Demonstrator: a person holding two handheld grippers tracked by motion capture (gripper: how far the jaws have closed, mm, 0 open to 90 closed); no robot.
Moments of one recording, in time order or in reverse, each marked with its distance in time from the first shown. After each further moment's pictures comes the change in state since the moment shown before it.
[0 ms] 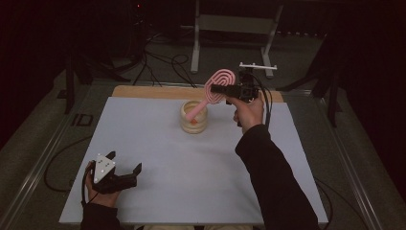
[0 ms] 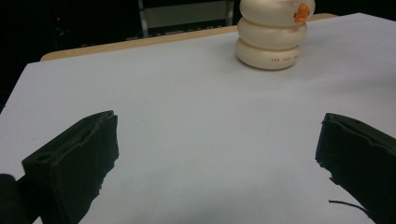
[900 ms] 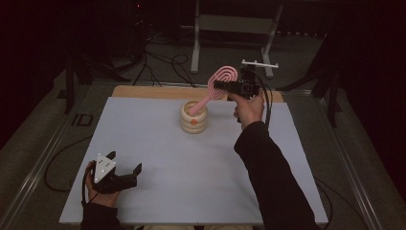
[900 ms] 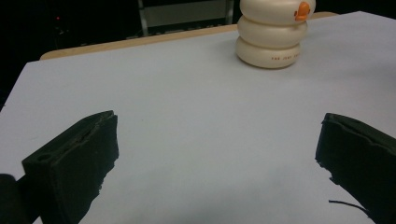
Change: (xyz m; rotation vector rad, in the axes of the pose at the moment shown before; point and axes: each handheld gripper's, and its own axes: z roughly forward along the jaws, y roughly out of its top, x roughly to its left) left arm 0.000 0.000 0.000 0.004 0.000 0.001; right arm -0.011 0.007 0.005 -0.039 -0.058 0.027
